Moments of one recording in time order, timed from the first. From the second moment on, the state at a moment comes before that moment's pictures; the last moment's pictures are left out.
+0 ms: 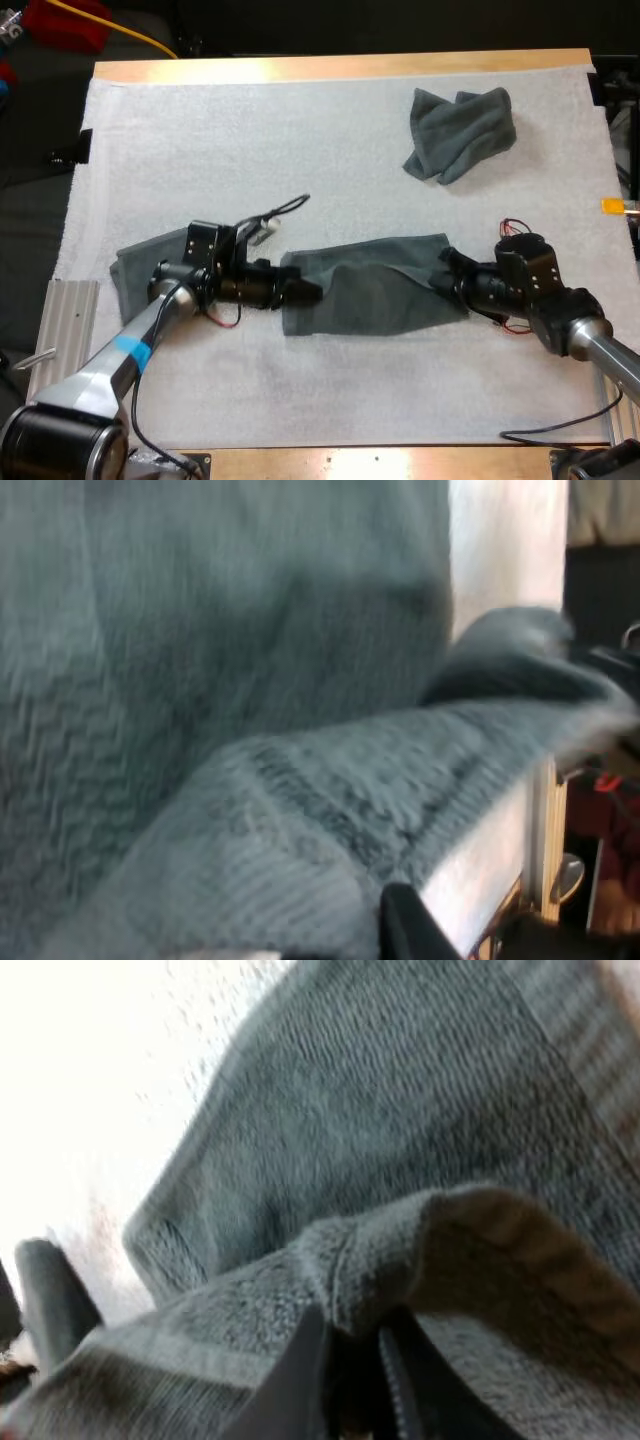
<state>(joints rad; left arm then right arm) -0.19 1.51 -0.68 0.38 0.99 -2.23 0.39 1.33 -0.52 0.15 -0.39 -0.72</state>
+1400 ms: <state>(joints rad) -0.19 1.60 -0.74 0.32 0.81 -2.23 0.36 1.46 -0.54 -0.16 -0.36 -0.76</state>
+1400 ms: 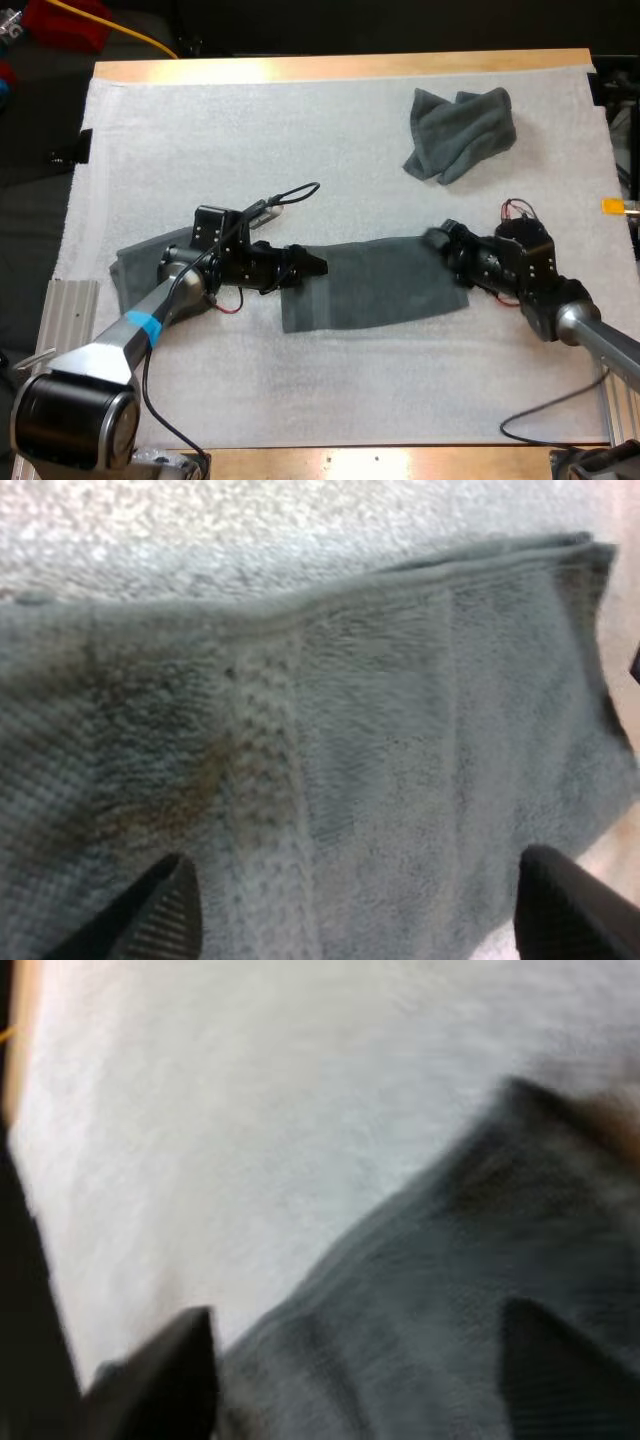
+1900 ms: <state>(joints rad) -0.19 1.24 -0.74 0.45 0.73 -2.17 0.36 1.26 -0.54 -0.02 -0.36 -0.95</state>
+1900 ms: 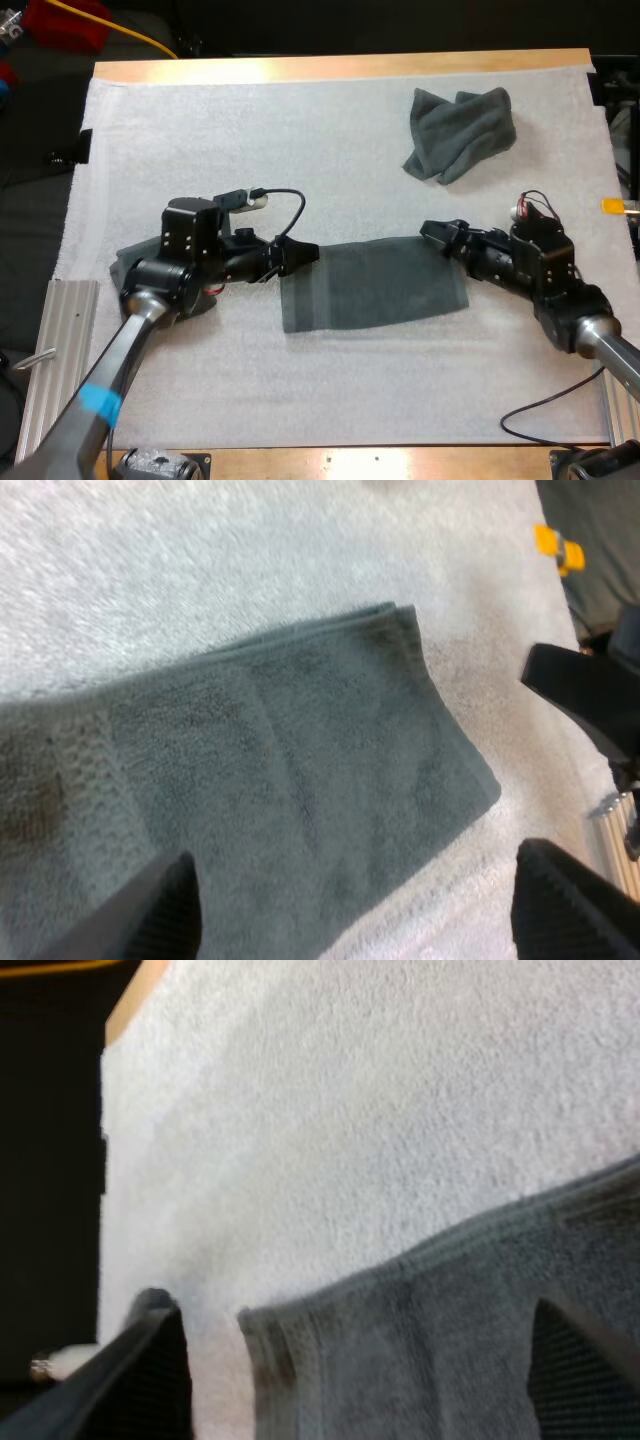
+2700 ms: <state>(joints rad) -0.45 0.87 -0.74 0.81 0.39 -2.09 0.36 0.97 -0.55 0.44 -0.19 -1.16</state>
